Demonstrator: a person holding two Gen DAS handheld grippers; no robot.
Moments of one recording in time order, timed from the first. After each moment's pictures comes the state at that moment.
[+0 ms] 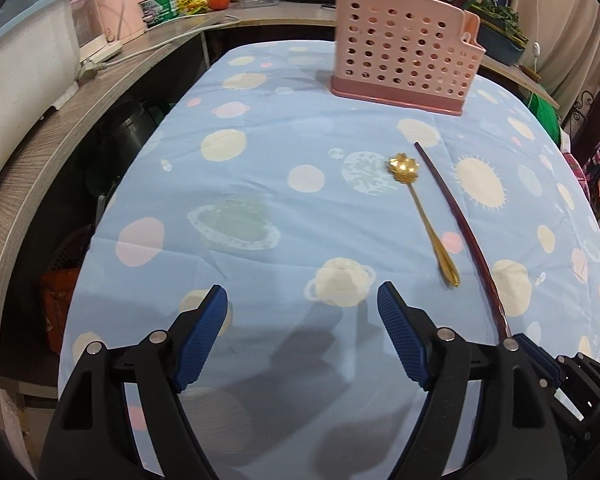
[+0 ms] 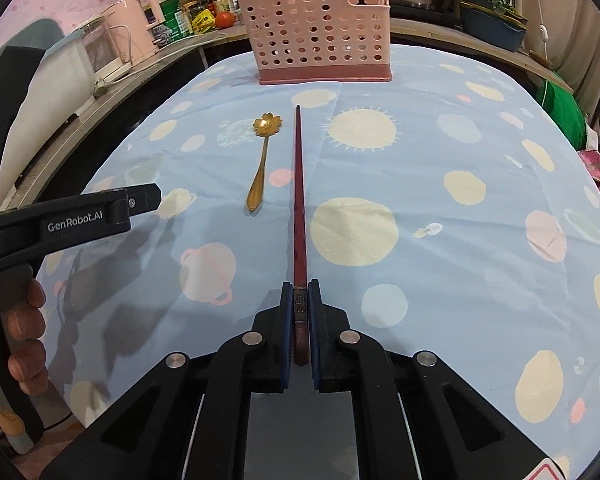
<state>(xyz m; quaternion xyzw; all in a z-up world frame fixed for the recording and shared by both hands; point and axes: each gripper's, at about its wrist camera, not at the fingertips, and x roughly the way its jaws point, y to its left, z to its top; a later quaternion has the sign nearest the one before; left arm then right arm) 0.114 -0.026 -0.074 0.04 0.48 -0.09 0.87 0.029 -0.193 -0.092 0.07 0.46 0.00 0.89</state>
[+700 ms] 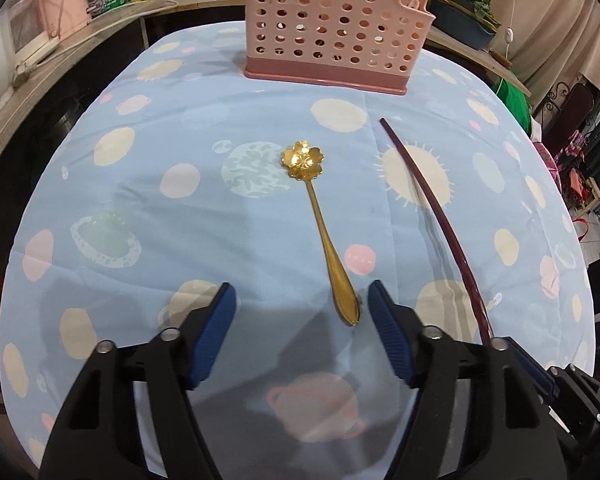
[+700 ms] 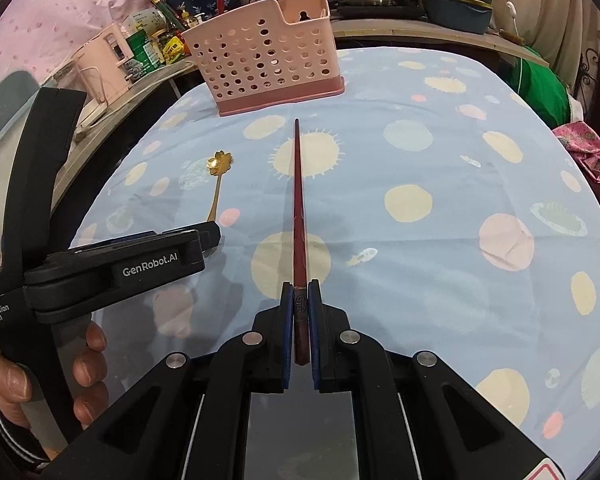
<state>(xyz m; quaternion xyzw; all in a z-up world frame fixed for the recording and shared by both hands) 0.131 -0.095 -0.093 0.02 0.50 -0.15 0.85 0.035 -0.232 -0.081 0.12 0.45 -0.02 0.89</state>
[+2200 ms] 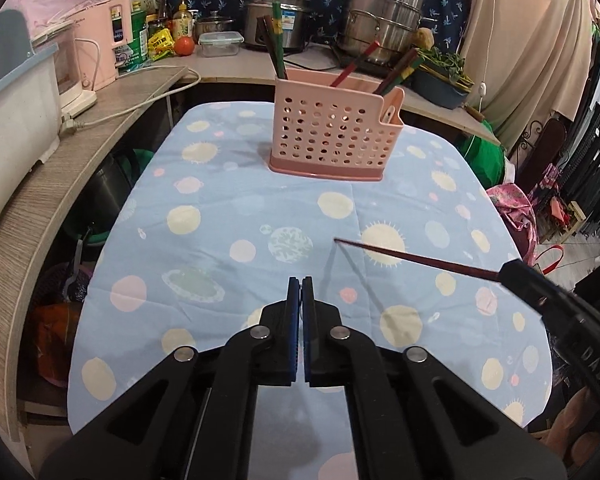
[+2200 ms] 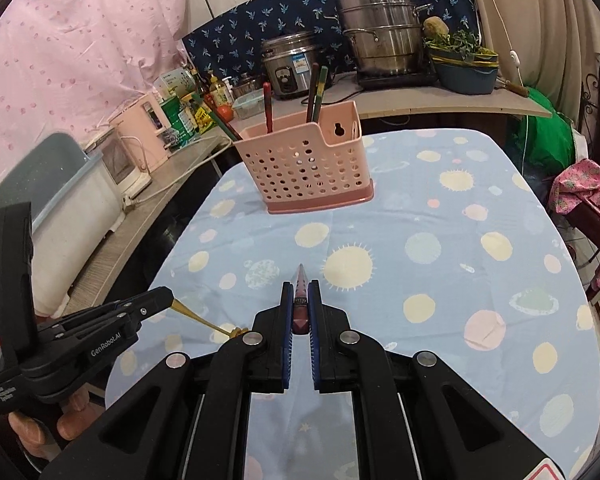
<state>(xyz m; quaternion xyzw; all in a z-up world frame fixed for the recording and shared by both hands) 0.094 -0.040 0.018 -0.01 0.43 -0.17 0.89 0.032 -0.236 0.035 0.16 0.35 0.01 0.92</state>
